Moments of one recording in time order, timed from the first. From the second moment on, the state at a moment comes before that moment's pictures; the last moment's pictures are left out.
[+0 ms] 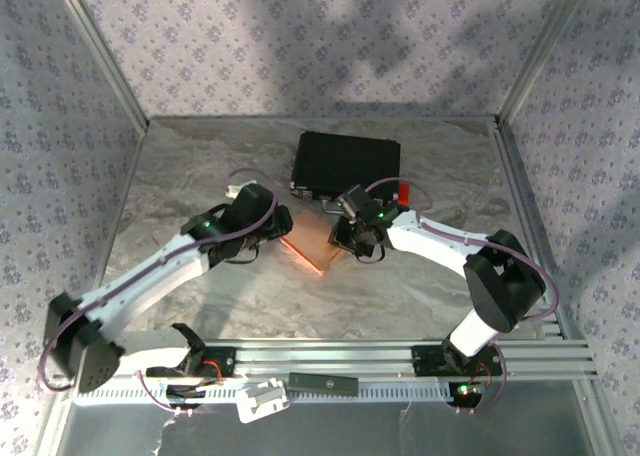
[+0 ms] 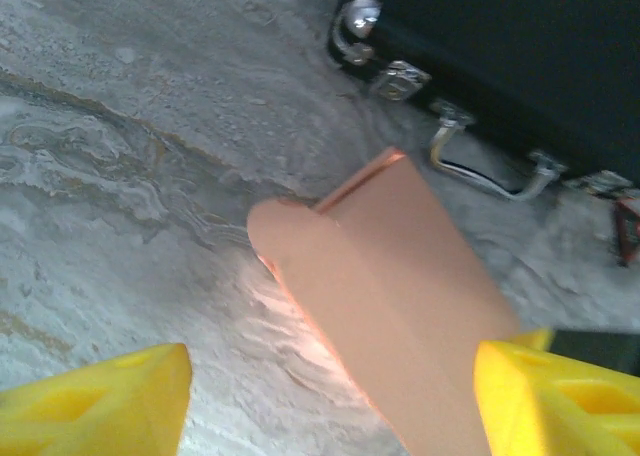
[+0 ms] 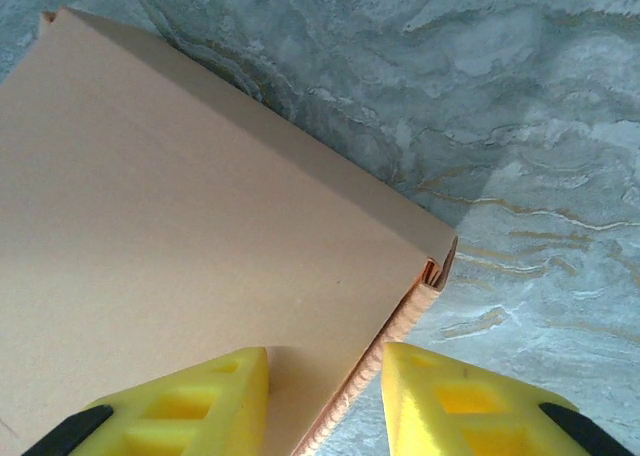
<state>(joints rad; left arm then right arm) -0.72 1.25 1.01 -0.68 -0.22 -0.89 0.72 1.60 1.03 -0.52 -0.10 1.02</state>
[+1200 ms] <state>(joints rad) -0.71 1.33 0.93 -0.55 -0.03 -0.80 0.68 1.59 1.11 -0.58 -0.03 0.75</state>
